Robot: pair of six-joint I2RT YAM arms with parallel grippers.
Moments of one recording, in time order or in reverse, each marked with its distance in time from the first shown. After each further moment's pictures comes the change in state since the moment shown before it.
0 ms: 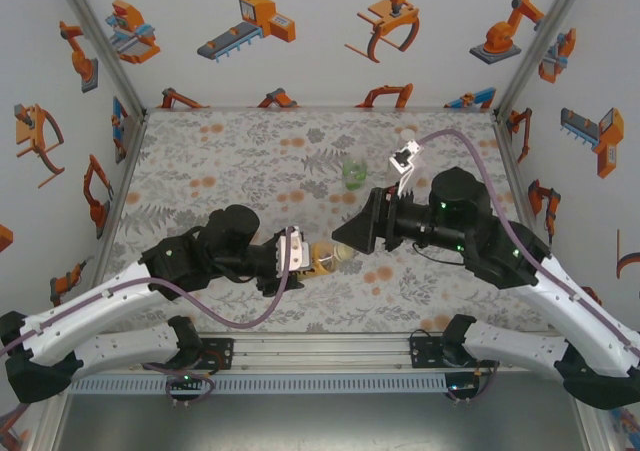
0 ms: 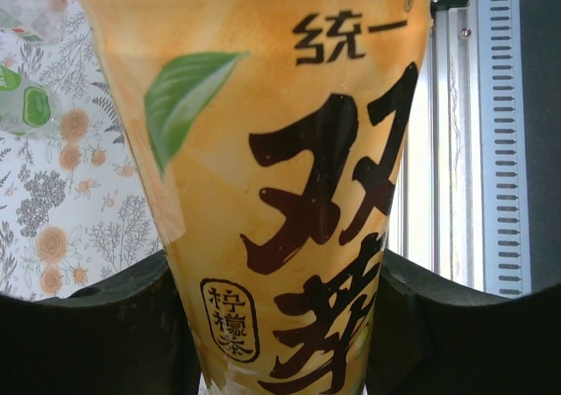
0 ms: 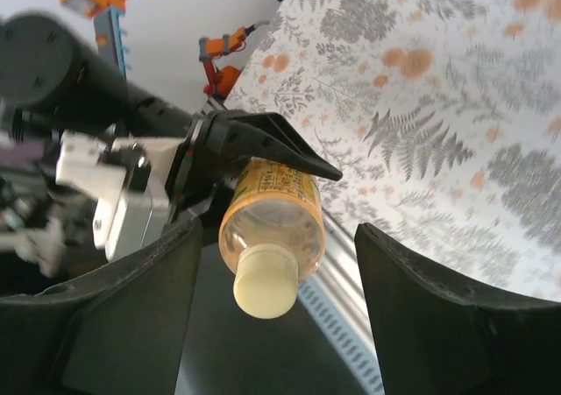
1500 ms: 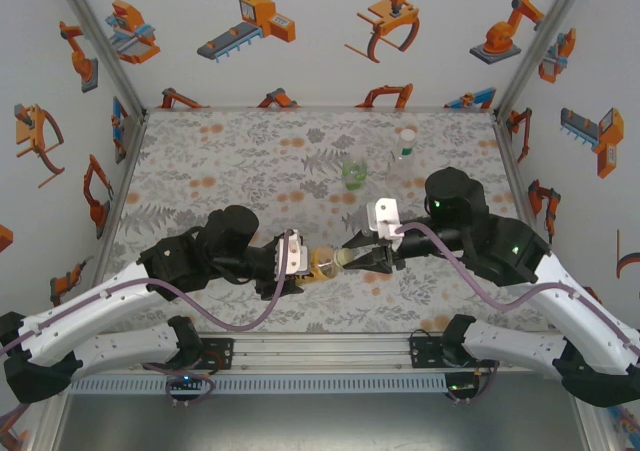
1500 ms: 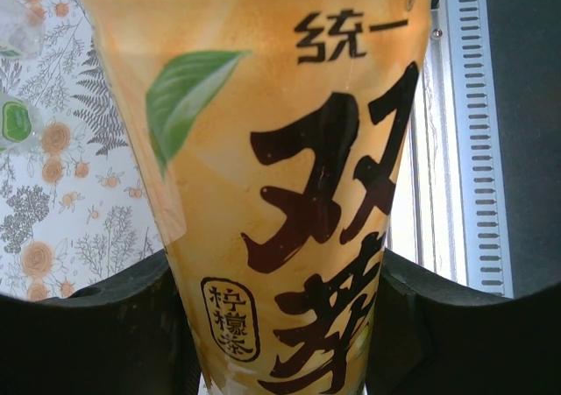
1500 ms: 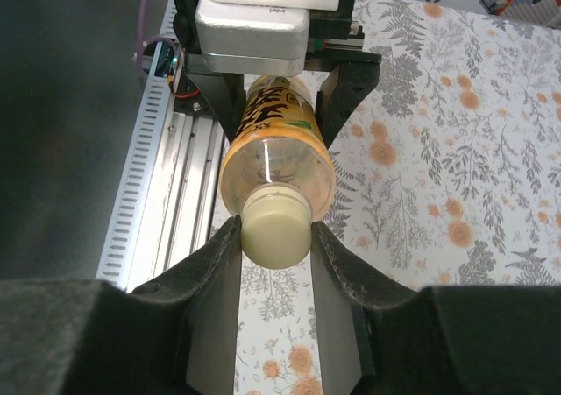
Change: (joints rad) left arm -0.002 -0.003 0.009 -0.024 0.045 0.008; right arm 0.000 0.024 0.024 -0.104 -0.426 -1.055
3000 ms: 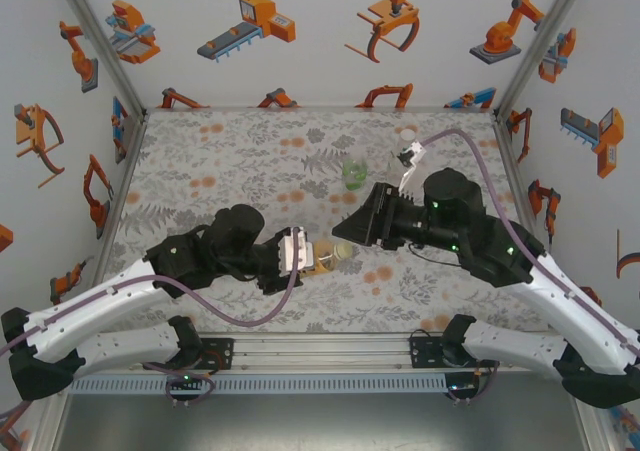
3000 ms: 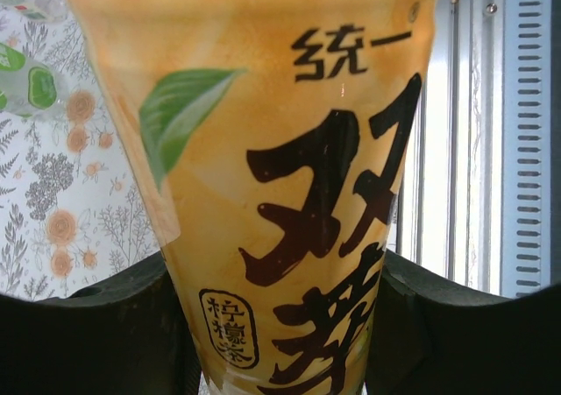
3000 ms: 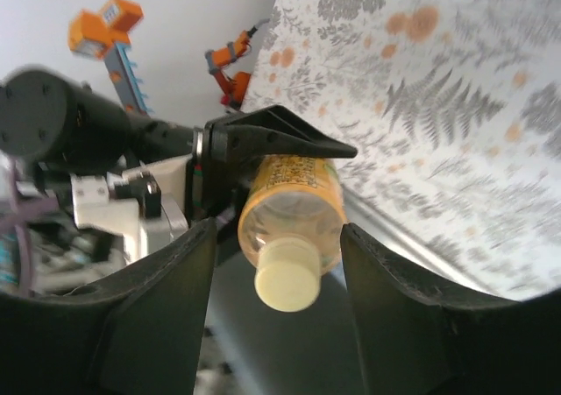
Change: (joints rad) left arm 0.003 0.028 0.000 0.003 -0.084 0.016; right arm -0.005 -0.008 -0.024 0.053 0.477 1.279
